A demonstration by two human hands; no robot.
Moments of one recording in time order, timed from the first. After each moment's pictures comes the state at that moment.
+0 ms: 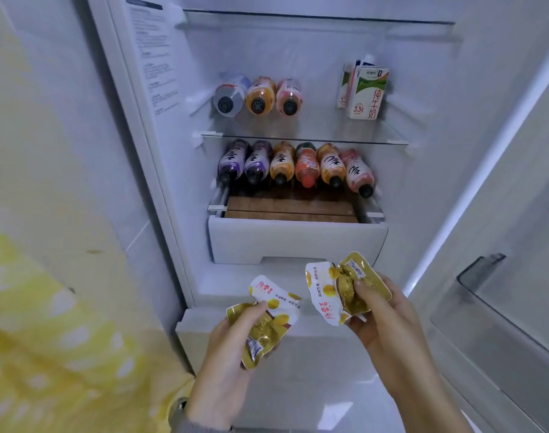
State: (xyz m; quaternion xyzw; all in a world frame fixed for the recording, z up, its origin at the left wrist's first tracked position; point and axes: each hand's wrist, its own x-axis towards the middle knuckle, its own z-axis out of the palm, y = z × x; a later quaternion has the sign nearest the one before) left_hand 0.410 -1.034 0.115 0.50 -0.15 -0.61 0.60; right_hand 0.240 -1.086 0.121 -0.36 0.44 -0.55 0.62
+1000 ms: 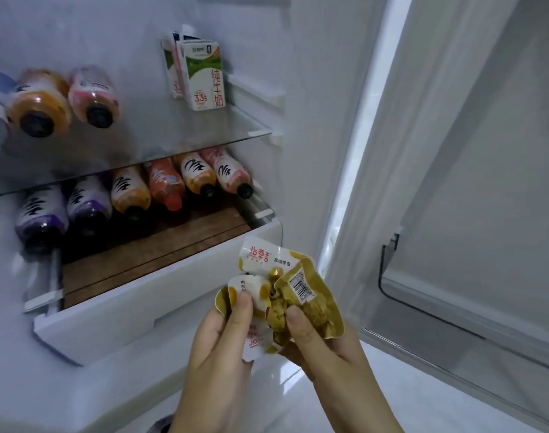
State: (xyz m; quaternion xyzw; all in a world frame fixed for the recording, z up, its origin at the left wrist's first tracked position) left_hand 0.361 -1.143 0.145 0.40 -0.33 -0.69 0.50; right_hand 0.254 -1.101 0.138 -0.38 0.45 -0.61 0.53
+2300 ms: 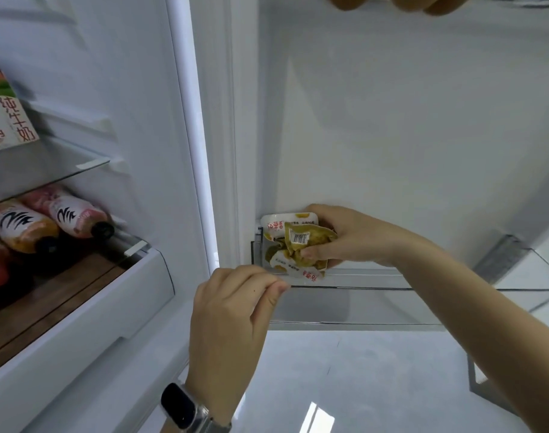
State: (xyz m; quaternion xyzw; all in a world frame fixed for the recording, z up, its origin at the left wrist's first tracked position) left_hand 0.266 -1.164 0.122 0.16 -0.87 -0.19 0.43; right_hand 0.076 -1.077 0.208 -0.47 0.76 -0.32 0.31
